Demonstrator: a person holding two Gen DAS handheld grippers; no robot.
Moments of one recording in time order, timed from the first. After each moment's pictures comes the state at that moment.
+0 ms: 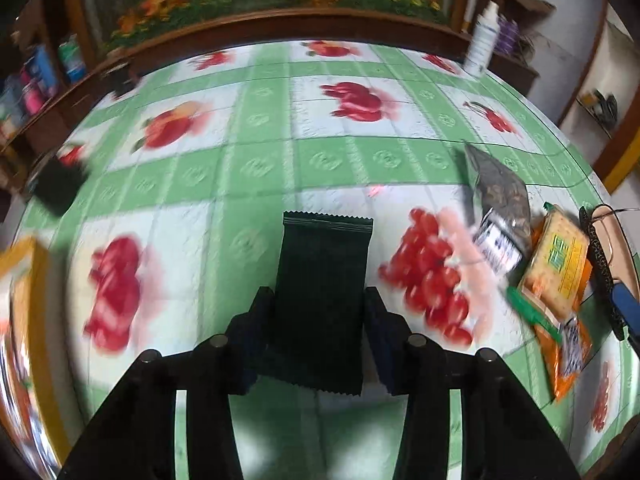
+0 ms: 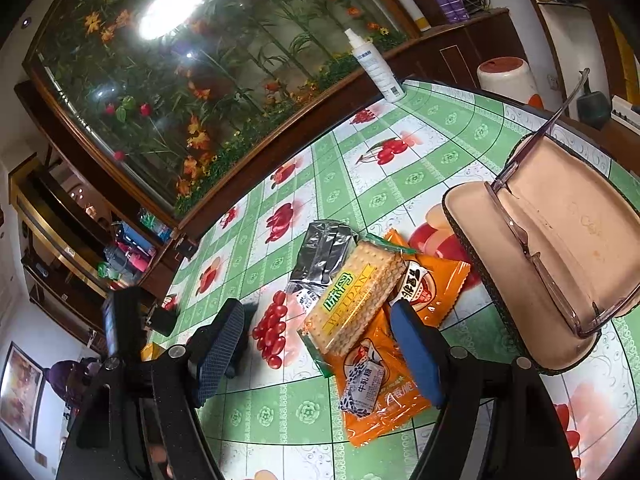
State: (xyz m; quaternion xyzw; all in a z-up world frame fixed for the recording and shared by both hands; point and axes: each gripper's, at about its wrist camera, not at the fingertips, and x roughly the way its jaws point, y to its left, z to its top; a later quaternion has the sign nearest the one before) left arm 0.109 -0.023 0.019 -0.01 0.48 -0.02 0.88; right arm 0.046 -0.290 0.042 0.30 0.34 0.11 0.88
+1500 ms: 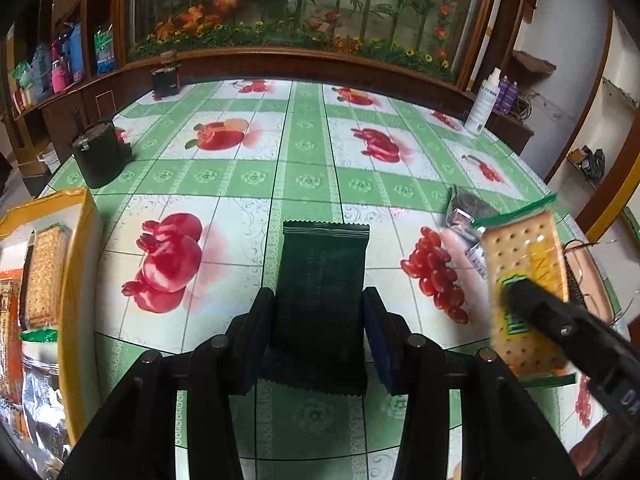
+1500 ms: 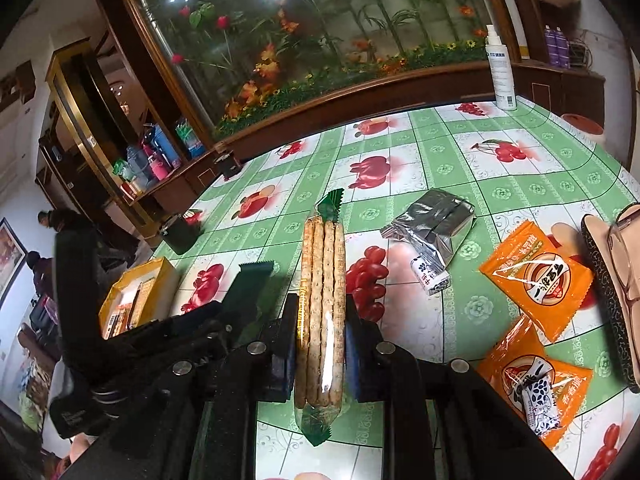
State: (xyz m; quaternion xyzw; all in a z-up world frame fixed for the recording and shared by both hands) left arm 0.067 0.018 0.036 -0.07 0.41 -0.03 0.91; right arm 0.057 -0.167 0.048 0.14 0.36 0.21 0.90
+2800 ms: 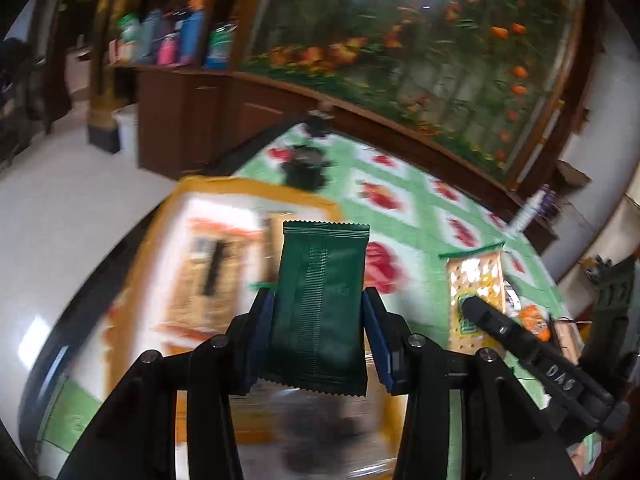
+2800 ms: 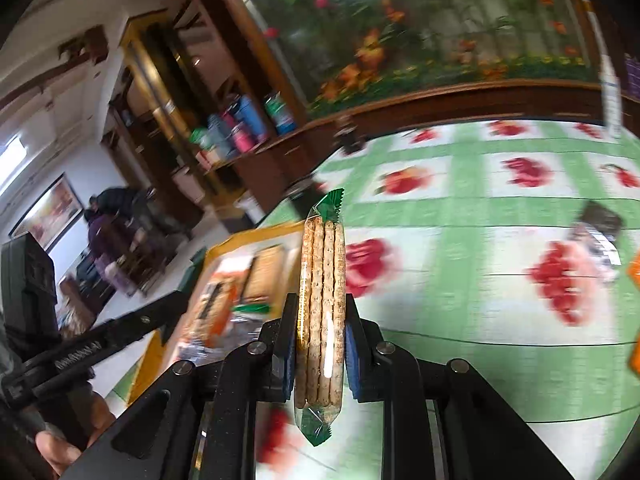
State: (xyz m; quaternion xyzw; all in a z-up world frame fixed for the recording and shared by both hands) left arm -0.084 0.204 0.079 -0.20 0.32 0.08 0.92; right arm 0.010 -0.023 0.066 0.10 0.34 0.35 0.87
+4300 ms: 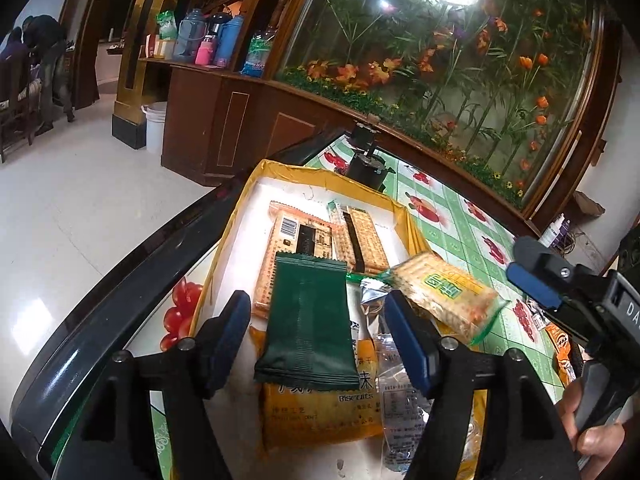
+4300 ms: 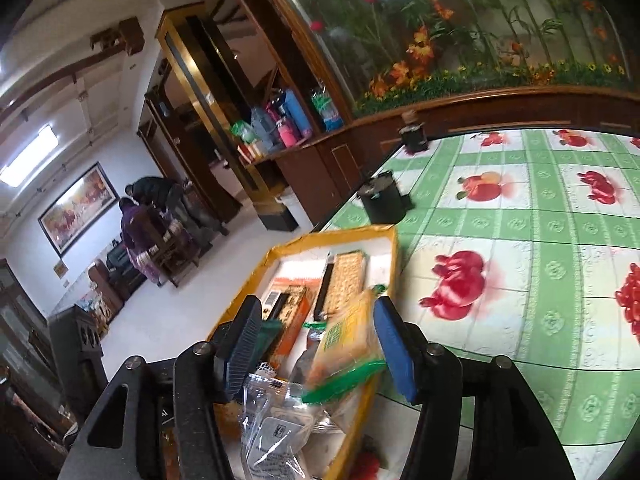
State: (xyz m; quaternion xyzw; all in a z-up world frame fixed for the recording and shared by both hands) left arm -0.117 0.249 0.042 -0.23 0.28 0.11 0.93; right arm 0.007 0.033 0.071 0.11 0.32 0.41 0.85
